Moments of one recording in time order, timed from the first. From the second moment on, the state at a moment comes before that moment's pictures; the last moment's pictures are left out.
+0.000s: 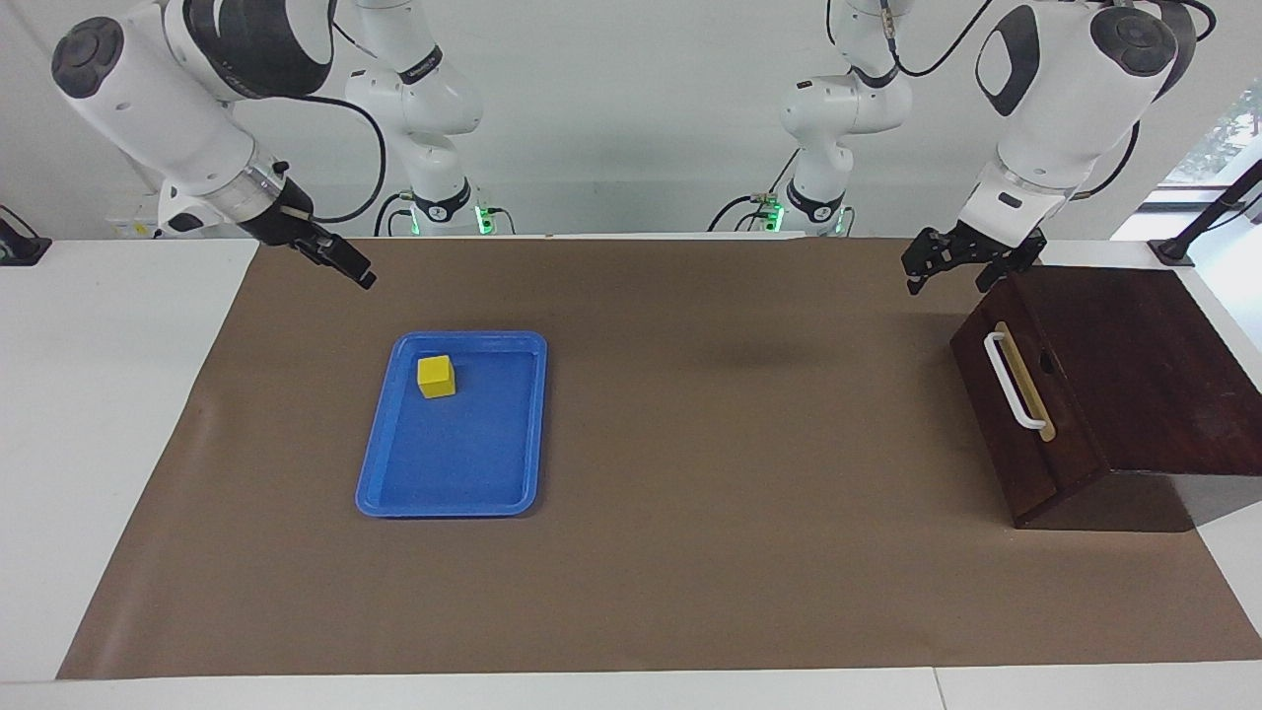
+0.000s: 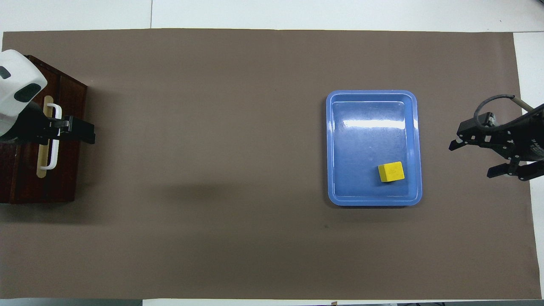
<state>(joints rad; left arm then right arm) 0.02 -0.02 -0.15 -1.68 0.00 1.61 -0.06 -0.19 -0.02 0.07 -1.76 0.26 1.49 0.60</state>
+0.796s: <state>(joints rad) 0.02 -0.02 -0.15 -1.68 0.00 1.61 -0.06 -0.28 0.10 0.07 -2.04 0.62 1.77 0.92</state>
